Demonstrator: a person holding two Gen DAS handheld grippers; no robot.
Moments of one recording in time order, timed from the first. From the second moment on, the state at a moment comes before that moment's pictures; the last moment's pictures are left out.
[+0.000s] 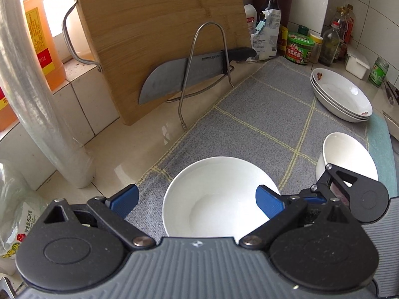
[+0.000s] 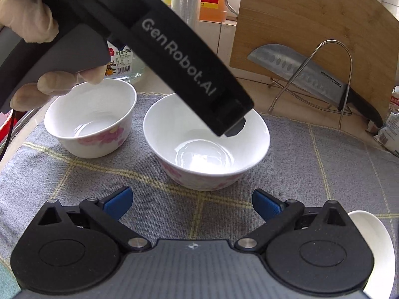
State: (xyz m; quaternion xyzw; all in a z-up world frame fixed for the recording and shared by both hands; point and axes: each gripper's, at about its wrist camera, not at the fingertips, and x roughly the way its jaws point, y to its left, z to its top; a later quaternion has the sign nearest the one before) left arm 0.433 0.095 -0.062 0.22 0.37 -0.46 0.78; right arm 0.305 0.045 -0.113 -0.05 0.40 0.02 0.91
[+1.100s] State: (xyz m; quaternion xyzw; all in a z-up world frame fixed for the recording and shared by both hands) left arm 0.450 0.084 -0.072 0.22 0.42 -0.47 0.74; right arm 0.316 0.028 -0.104 -0.03 0.37 0.03 0.93
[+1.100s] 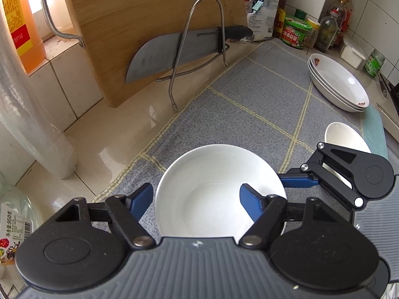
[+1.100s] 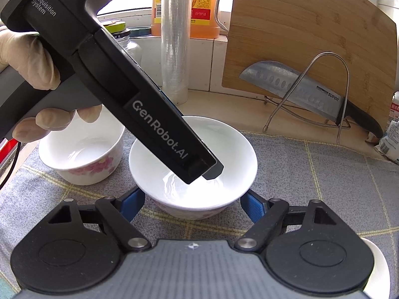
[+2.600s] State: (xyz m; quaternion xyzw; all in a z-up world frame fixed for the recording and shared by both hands) left arm 0.425 0.082 -0.037 0.25 0.43 -0.50 0.71; right arm 0.284 0.026 -0.078 -0.07 0.37 0.04 0.93
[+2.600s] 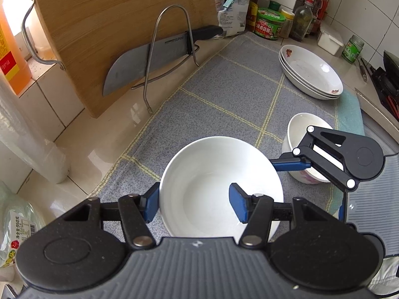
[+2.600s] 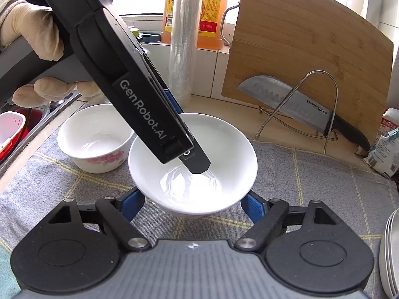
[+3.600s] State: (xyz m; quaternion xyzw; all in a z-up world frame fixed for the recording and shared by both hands) left arm 0.340 0.004 0.000 0.28 0.37 -0.55 0.69; right arm 0.200 -0.044 -0.040 -0.07 0.35 -0.03 0.93
